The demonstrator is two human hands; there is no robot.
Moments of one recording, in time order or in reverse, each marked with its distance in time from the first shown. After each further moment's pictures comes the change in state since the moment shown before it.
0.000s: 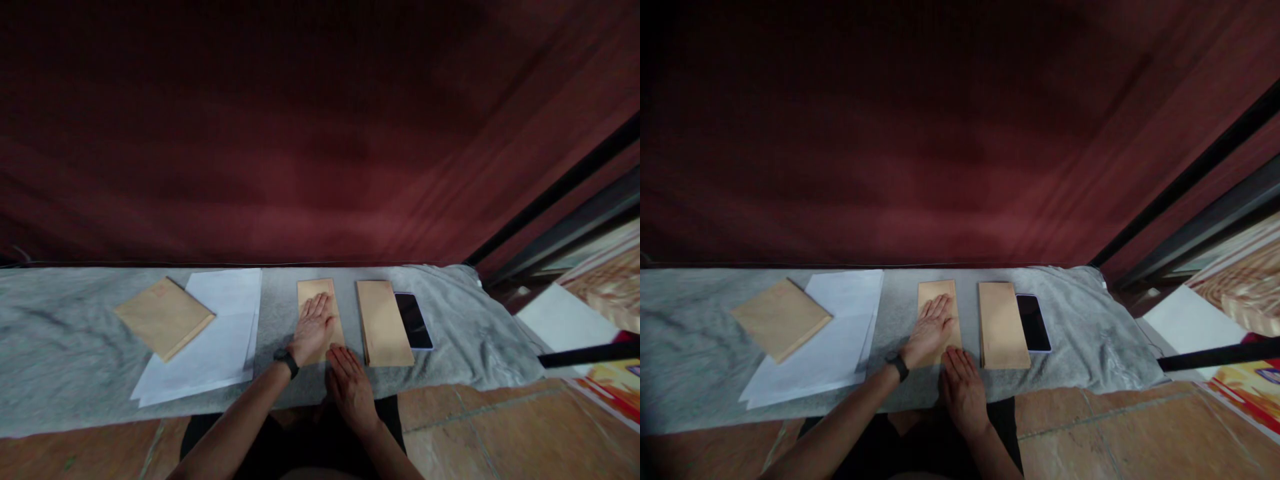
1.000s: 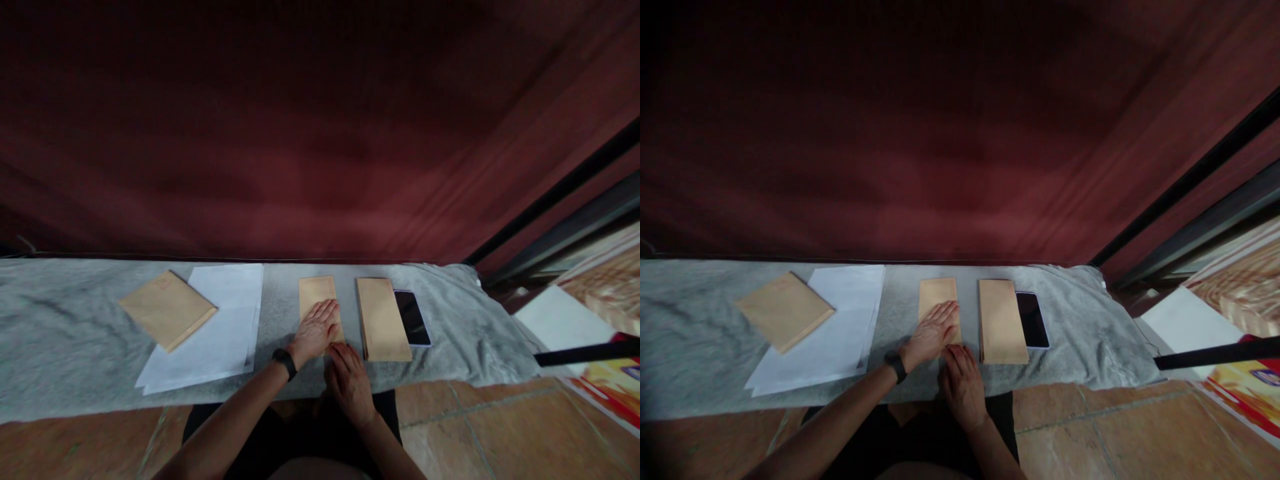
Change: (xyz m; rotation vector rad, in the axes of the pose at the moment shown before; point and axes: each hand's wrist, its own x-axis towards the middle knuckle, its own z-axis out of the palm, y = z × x) left_hand -0.019 0.006 -0.008 -0.039 -0.054 0.209; right_hand -0.002 0.001 0.000 0.089 0.030 0.015
